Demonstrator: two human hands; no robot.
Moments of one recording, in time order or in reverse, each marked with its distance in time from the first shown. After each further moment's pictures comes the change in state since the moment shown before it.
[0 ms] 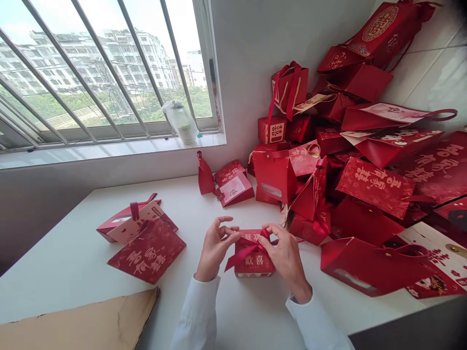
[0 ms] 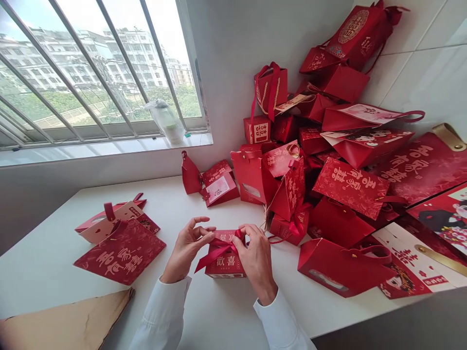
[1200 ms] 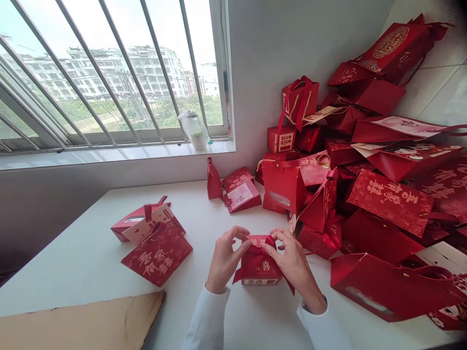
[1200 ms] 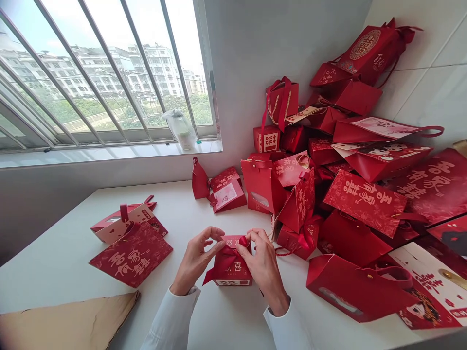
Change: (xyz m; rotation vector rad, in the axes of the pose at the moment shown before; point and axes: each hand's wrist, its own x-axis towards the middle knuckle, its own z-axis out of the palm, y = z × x) left_hand -0.008 0.010 0.003 0.498 -0.019 0.166; right_hand 0.009 0.003 -0.001 0.034 -0.121 -0.009
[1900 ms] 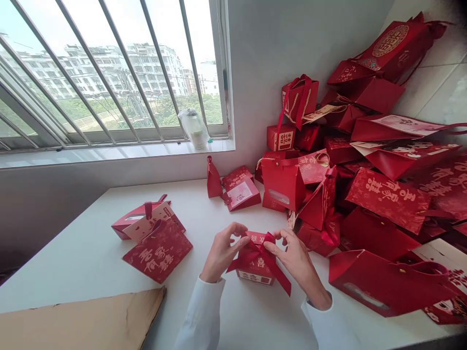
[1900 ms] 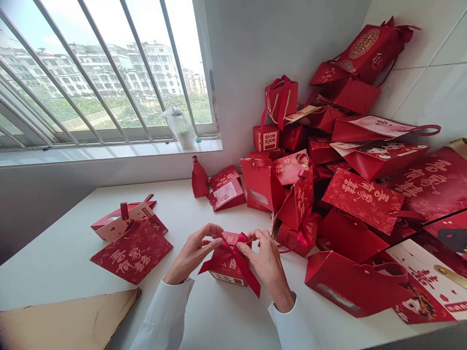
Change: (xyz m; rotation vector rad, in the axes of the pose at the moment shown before) left_hand 0.006 -0.001 -0.014 -0.037 -0.175 0.001; right_hand -0.004 -0.001 -0.011 -0.051 0.012 0.062
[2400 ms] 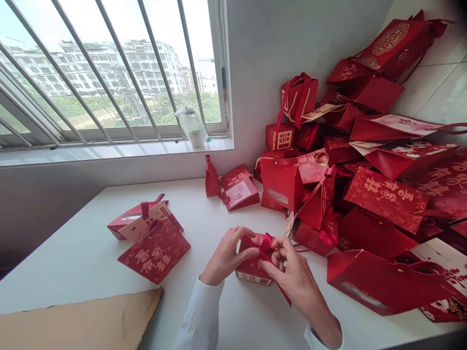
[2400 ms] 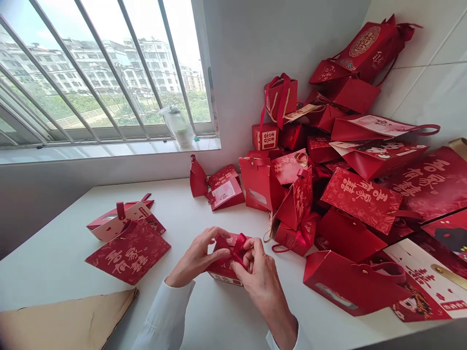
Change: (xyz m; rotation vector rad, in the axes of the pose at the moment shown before) left_hand -0.002 0.007 0.007 0.186 -0.098 0.102; right_hand -0.031 -0.014 0.000 0.062 -0.131 0.055
